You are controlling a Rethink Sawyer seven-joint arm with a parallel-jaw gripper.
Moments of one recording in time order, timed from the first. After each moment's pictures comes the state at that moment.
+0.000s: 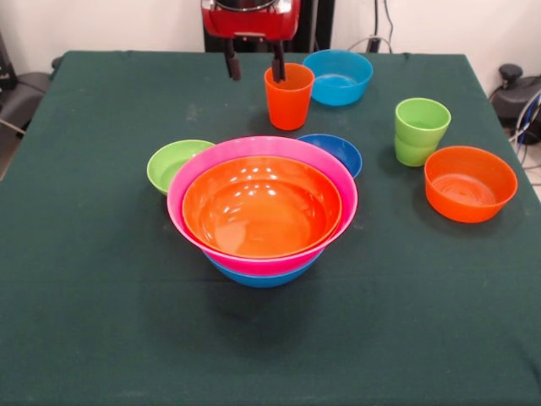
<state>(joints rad) -0.63 -0.70 0.44 1.69 -0.35 0.86 1.92</state>
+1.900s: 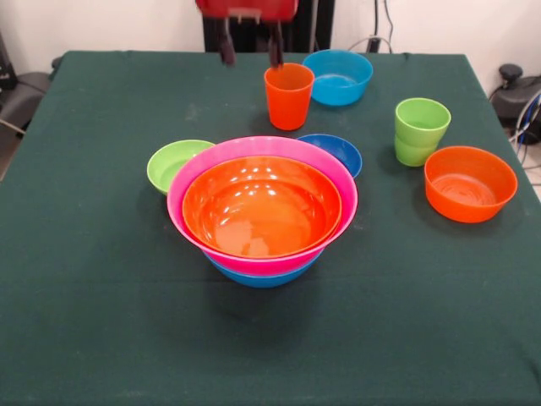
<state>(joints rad) -0.62 -0.79 0.46 1.65 -0.32 0.95 1.92</state>
